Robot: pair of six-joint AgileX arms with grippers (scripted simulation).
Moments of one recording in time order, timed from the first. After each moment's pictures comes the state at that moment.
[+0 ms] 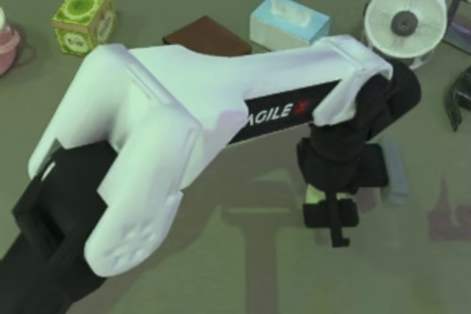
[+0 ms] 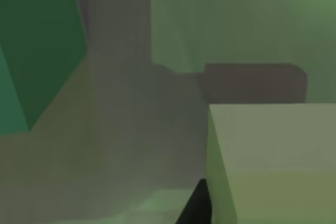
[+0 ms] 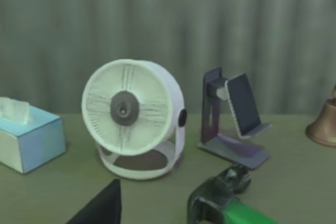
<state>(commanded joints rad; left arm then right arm) -0.93 2.45 2.01 -1.12 0.01 0.66 0.00 0.00 0.00 0.00 0.00 0.00</state>
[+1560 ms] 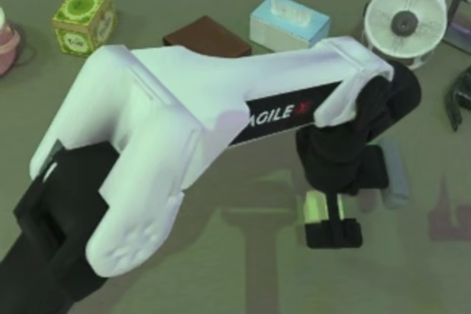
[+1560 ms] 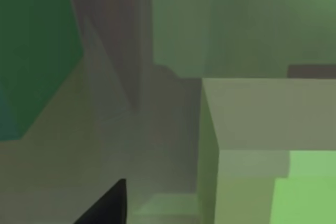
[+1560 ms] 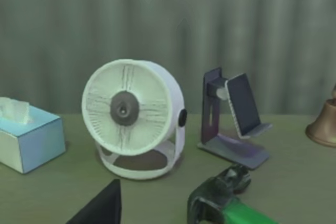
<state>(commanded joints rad) -0.93 2.45 2.01 -1.13 0.01 0.66 0.00 0.00 0.00 0.00 0.00 0.00</state>
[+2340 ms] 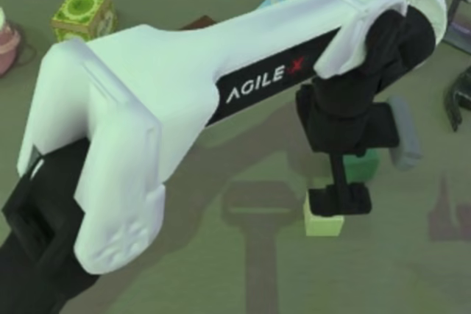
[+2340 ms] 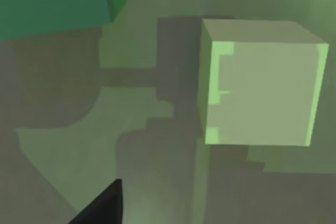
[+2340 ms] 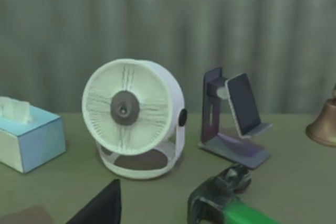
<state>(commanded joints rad) -0.91 2.42 2.23 -1.38 0.01 0.66 0.00 0.00 0.00 0.00 0.00 0.00</state>
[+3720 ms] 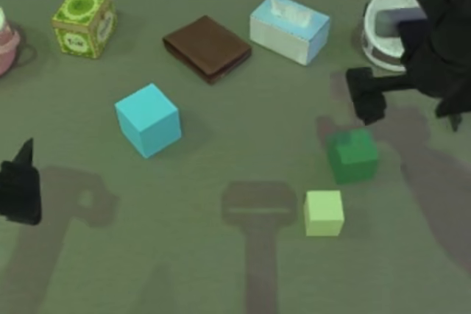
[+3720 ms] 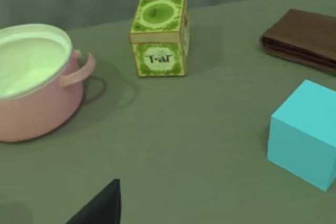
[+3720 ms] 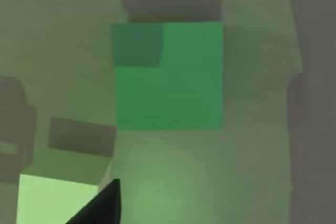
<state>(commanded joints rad) -0.12 0.44 0.38 -0.29 -0.01 0.12 0.35 1.80 1.44 -0.98 0.01 0.21</state>
